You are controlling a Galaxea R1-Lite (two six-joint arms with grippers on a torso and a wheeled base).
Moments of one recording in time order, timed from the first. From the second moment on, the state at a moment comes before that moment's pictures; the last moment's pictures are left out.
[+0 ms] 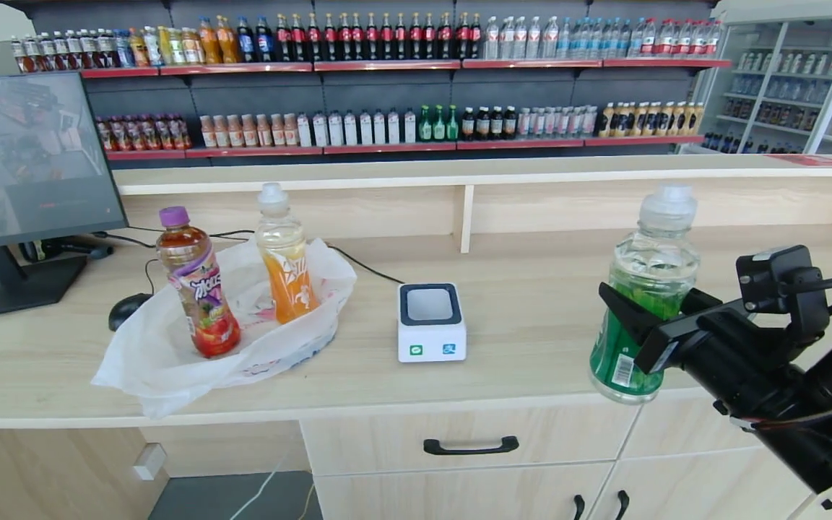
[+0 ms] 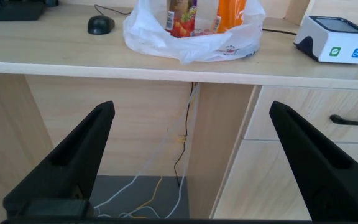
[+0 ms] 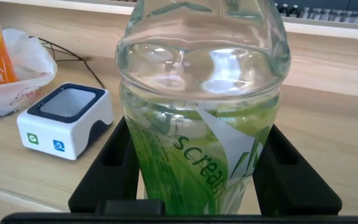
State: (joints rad) left arm 0.00 0.00 0.00 0.00 0.00 0.00; right arm 0.42 1.67 -0.27 -1.57 -0.11 -0.10
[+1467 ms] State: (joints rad) left arm 0.00 0.00 0.00 0.00 0.00 0.00; right arm 0.44 1.76 -0.46 -1.57 0.03 -0.23
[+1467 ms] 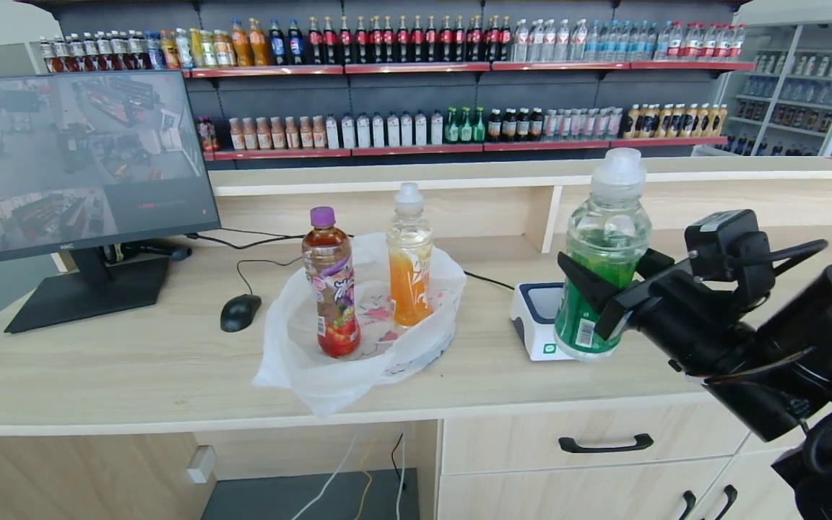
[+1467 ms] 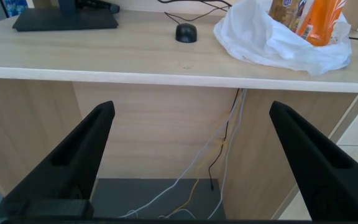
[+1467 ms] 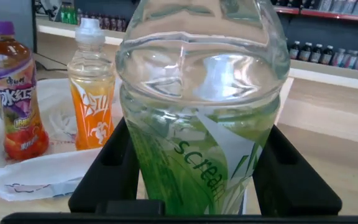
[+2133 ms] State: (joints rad) left arm 0.00 0.00 0.00 0.00 0.00 0.00; right arm 0.54 1.90 -0.63 -1.57 0.12 -0.86
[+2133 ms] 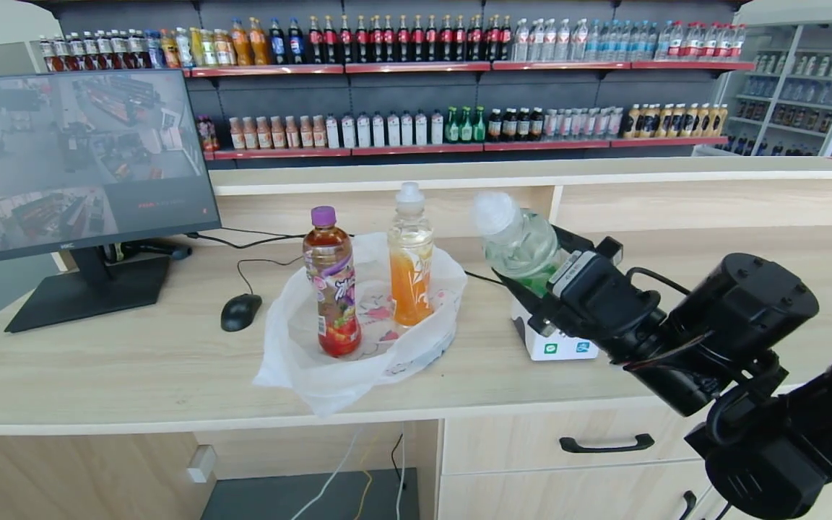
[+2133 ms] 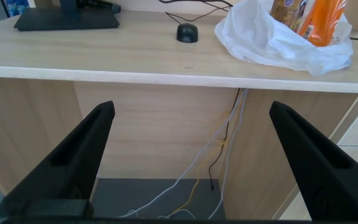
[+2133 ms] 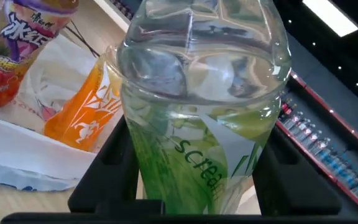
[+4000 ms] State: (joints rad) left arm 0.00 0.00 0.00 0.00 0.00 0.00; right arm 0.32 2.00 -0.67 -1.57 0.58 -1.24
